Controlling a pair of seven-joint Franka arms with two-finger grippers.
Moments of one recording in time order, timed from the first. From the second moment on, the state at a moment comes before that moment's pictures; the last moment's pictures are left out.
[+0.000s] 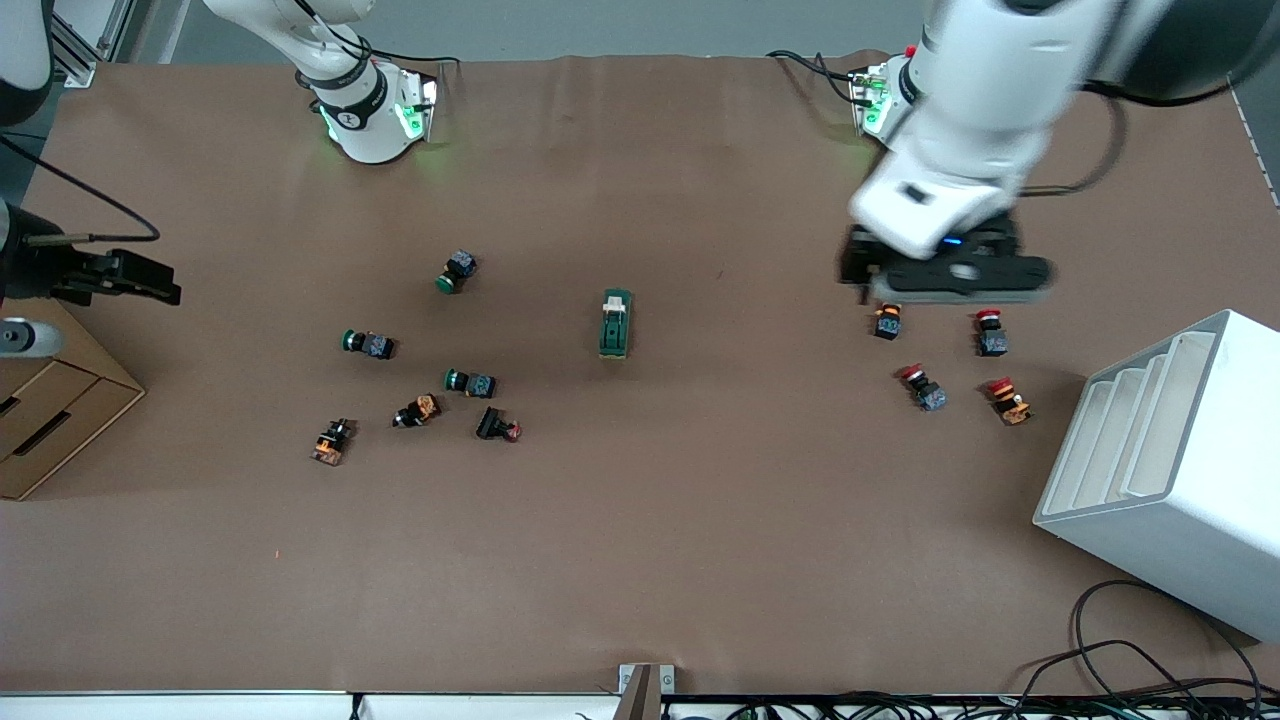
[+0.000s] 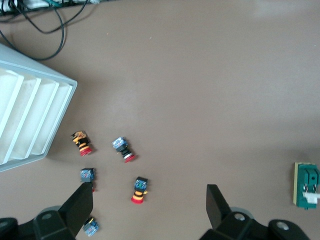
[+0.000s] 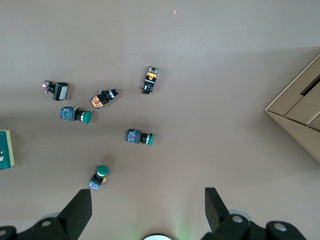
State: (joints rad) left arm -0.11 0.19 -0.36 -1.37 0.19 1.59 -0.39; right arm -0.01 0.16 0.03 -1.37 -0.03 1.38 0.01
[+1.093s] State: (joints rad) left arm 0.03 -0.15 -0.12 -1.64 -0.01 1.52 0.01; right arm -0.01 -0.12 0.01 -1.57 -0.01 1.41 0.01
